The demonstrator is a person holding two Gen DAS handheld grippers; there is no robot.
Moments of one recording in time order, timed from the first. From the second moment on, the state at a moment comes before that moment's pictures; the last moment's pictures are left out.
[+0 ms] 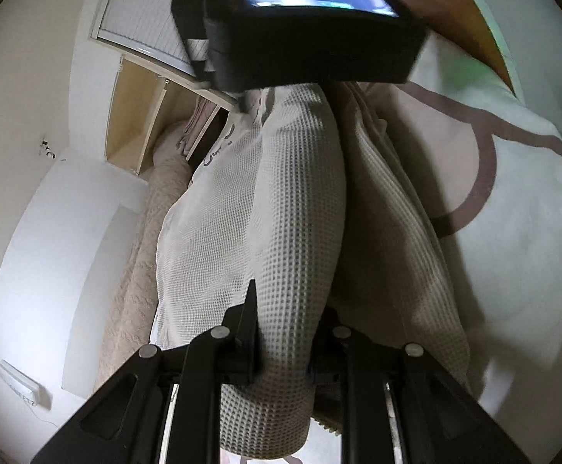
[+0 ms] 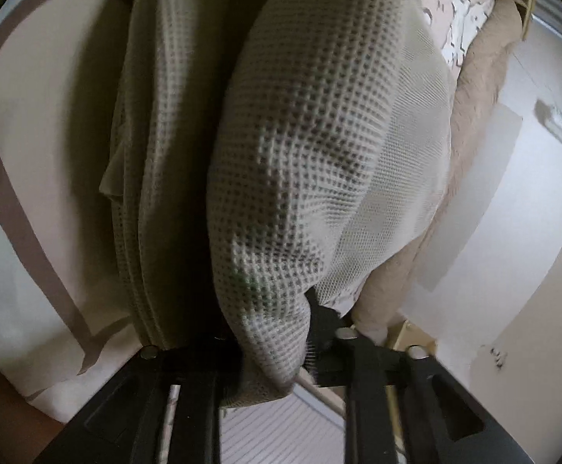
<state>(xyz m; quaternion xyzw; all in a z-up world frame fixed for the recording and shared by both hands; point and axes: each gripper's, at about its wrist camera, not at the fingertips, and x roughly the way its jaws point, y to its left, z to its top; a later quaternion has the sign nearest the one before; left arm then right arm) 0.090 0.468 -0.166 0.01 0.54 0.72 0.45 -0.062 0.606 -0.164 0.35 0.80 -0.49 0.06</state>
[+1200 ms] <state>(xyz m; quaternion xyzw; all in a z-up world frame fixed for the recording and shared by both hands) 0.008 0.449 -0.091 -0.18 0.26 0.79 0.53 -0.045 0.656 -0.017 0.51 0.15 -0.84 -0.07</state>
